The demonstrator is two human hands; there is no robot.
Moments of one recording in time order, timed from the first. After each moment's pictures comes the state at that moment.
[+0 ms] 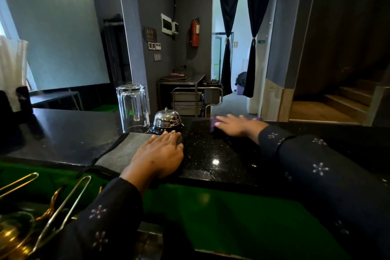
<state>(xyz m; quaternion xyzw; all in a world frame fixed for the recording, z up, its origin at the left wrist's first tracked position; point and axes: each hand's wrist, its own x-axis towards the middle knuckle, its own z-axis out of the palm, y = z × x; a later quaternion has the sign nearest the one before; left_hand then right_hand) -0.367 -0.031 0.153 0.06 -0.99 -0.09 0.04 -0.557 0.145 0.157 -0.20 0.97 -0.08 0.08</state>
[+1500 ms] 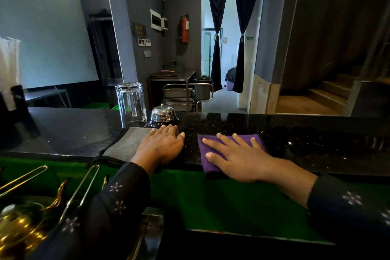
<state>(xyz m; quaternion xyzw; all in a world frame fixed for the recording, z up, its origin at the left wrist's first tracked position) -0.376 -0.030 0.151 0.06 -0.99 -0.10 0.04 -0.385 0.182 0.148 -0.25 0.97 -0.04 0.04</state>
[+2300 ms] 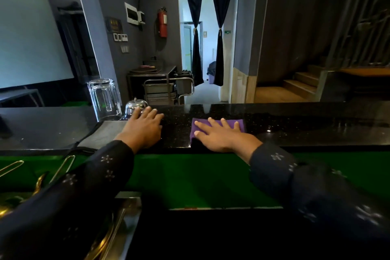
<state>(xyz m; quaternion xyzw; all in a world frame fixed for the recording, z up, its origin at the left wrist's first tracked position) -0.365 0.003 0.168 0.01 -0.99 0.07 0.09 -0.381 0.220 0.159 -0.18 0.98 -0.07 0.07</state>
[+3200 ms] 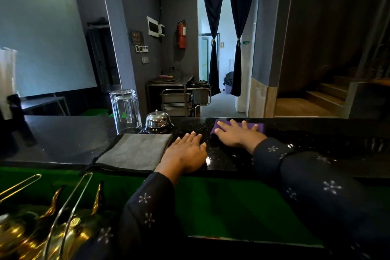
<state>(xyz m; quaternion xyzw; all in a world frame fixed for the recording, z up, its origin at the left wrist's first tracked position) -0.381 0.035 0.152 -0.01 -0.99 -0.12 0.00 -0.477 0.181 0.162 -0.12 0.99 -0.07 0.07</state>
